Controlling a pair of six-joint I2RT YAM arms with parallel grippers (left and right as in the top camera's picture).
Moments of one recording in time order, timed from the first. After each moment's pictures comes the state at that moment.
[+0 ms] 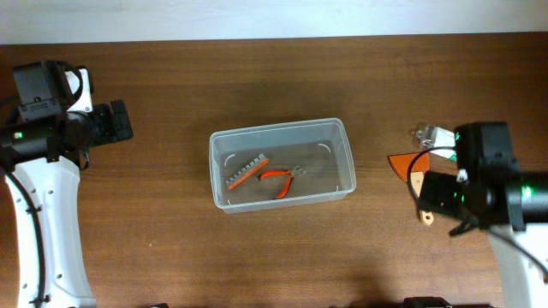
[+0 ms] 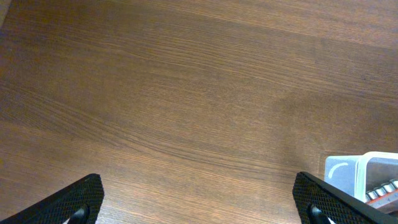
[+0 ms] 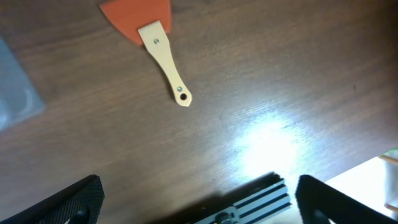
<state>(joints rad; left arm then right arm) 0.24 1.48 1.54 -1.01 -0.03 0.04 -0.06 1.20 1.35 -1.48 0.26 0.23</state>
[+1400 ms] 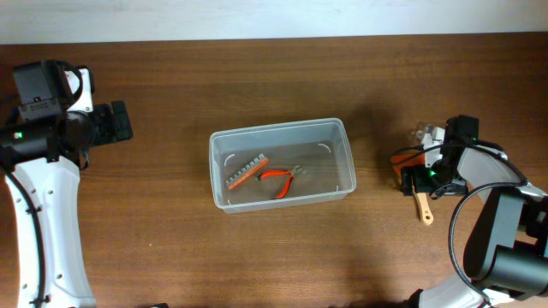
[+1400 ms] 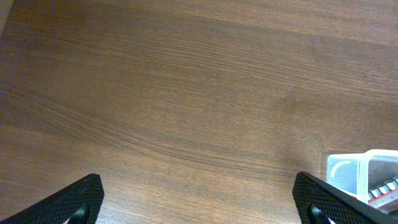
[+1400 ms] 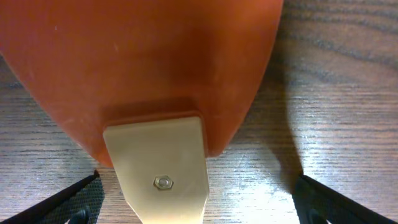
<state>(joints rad) 0.24 1.48 1.54 -1.01 -0.03 0.06 -0.30 1.81 1.03 -0.71 -0.02 -0.27</state>
